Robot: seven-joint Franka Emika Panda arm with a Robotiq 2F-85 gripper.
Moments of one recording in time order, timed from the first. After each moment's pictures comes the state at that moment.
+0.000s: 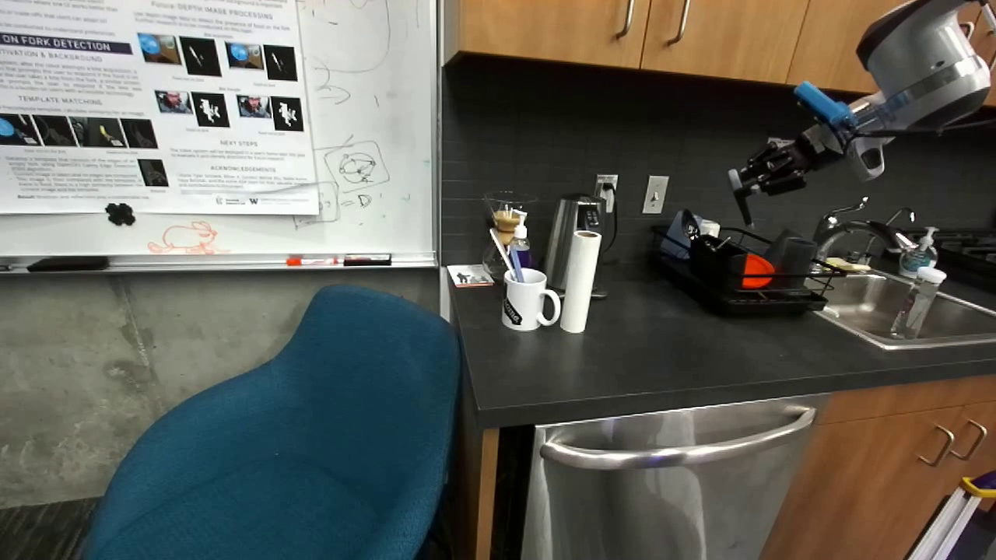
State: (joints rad) arm -0.38 -0.17 -0.35 -2.16 0.96 2.02 0.88
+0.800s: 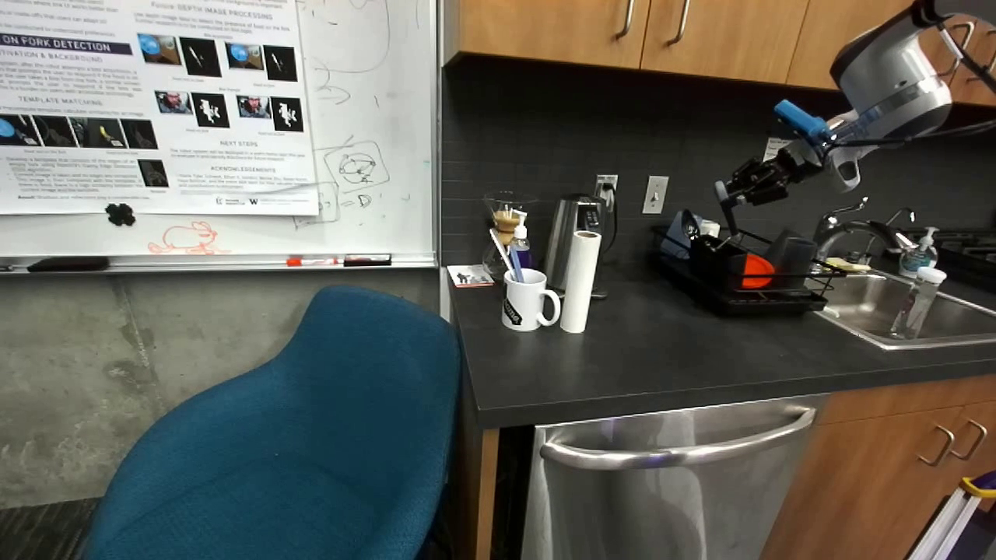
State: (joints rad) arm -0.38 -0.01 -0.37 -2.04 1.01 1.95 0.88
